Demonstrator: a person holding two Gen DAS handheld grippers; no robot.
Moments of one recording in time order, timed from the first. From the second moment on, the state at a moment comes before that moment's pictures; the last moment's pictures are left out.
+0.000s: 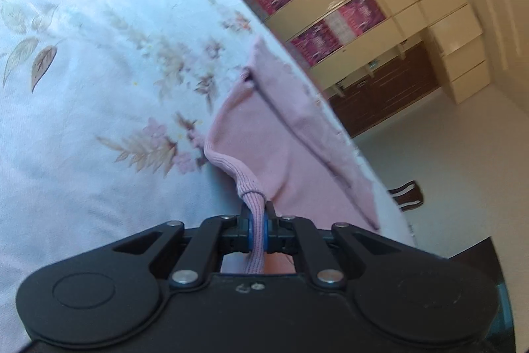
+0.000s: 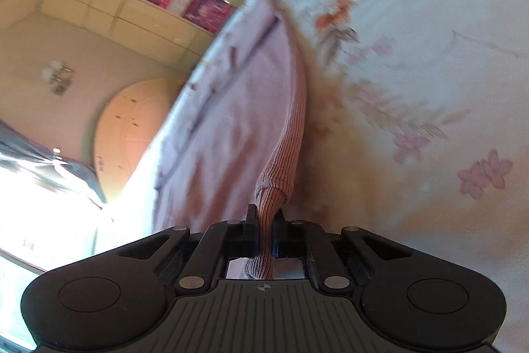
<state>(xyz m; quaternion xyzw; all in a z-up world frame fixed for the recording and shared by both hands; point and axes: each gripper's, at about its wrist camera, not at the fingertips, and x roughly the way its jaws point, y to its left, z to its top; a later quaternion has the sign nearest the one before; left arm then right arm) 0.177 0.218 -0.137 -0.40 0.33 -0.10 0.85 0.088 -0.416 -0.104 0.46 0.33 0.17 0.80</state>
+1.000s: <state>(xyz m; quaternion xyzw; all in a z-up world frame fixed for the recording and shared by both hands) 0.359 0.208 -0.048 -0.41 0.29 -0.13 0.86 0.256 -0.429 0.012 0.43 0.25 0.16 0.85</state>
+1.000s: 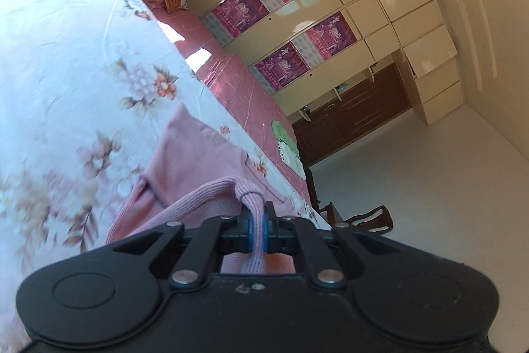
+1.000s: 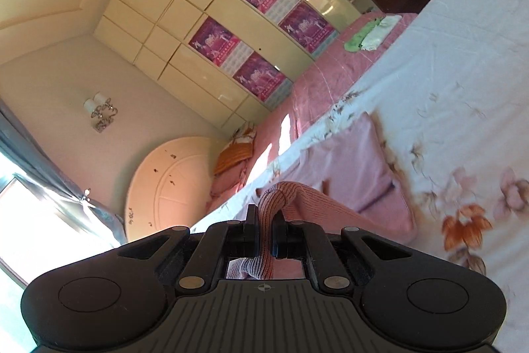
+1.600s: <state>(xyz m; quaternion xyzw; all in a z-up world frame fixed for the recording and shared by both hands) 0.583 0.174 -0.114 -0.32 0.35 -0.10 0.88 0.516 -0.452 -0.115 0.48 0.32 0.12 0.81</state>
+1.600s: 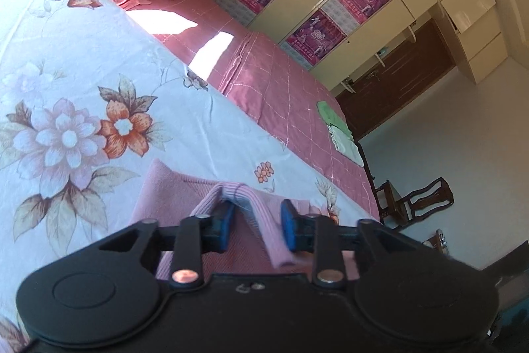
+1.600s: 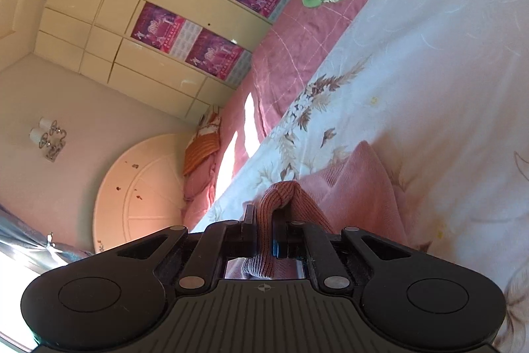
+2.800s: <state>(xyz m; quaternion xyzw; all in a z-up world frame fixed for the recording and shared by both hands) 0.571 0.117 -0.134 -0.04 0.34 -0.07 0.94 0.534 -0.354 -0.120 0.07 0.35 0.11 0.93</state>
